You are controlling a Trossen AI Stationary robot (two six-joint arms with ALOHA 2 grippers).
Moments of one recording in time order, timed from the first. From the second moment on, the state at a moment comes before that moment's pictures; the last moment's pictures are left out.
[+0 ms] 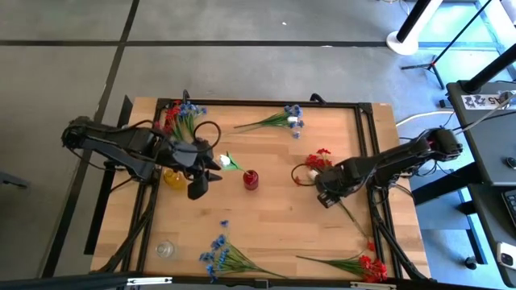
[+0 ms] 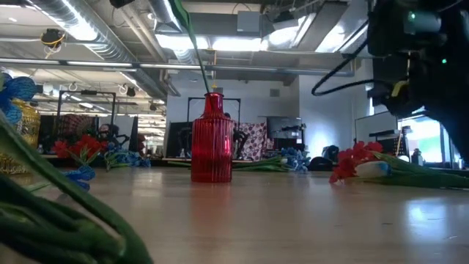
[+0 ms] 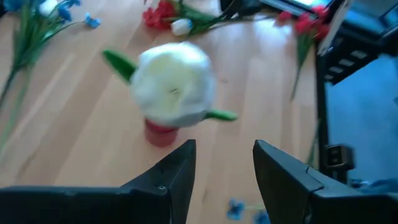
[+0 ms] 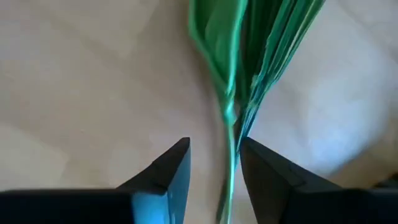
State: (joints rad) left arm -0.24 1.14 1.23 -0.82 -0.17 -0.53; right arm 0.23 1.33 0.69 -0.90 -0.15 1.18
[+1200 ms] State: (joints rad) left arm -0.26 1.14 1.23 -0.52 -0.35 -0.58; right arm 0.23 1.38 0.68 -0.79 -0.20 1.00
